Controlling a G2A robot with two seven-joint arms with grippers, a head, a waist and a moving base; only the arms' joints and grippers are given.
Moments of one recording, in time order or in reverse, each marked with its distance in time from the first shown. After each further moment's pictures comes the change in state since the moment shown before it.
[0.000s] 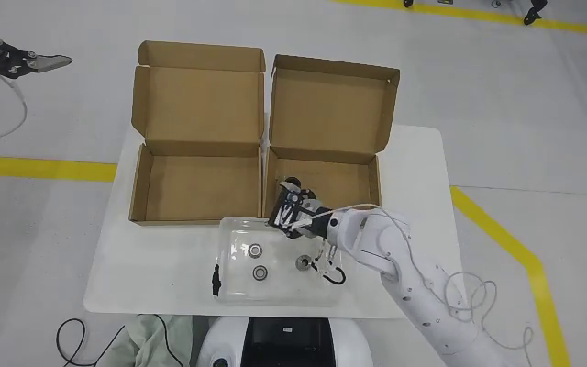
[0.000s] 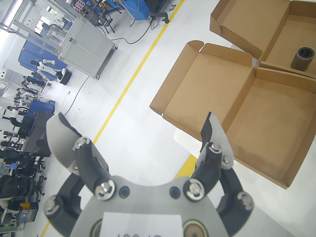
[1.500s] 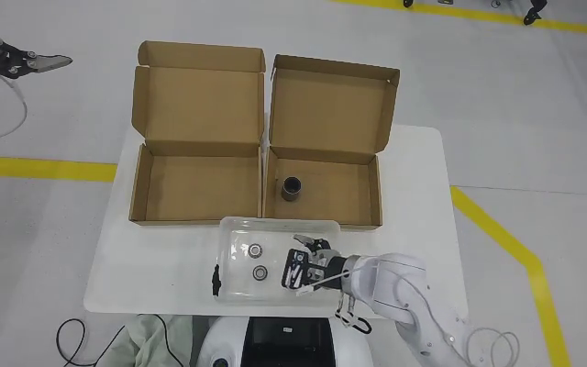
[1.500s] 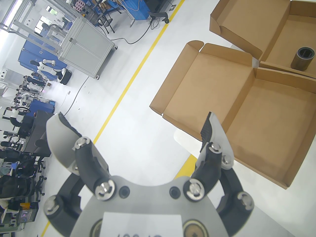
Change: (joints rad) left arm 0.000 0.000 0.000 0.000 0.000 0.000 0.000; right arm -0.264 0.075 0.065 -0.187 -0.073 -0.163 0.196
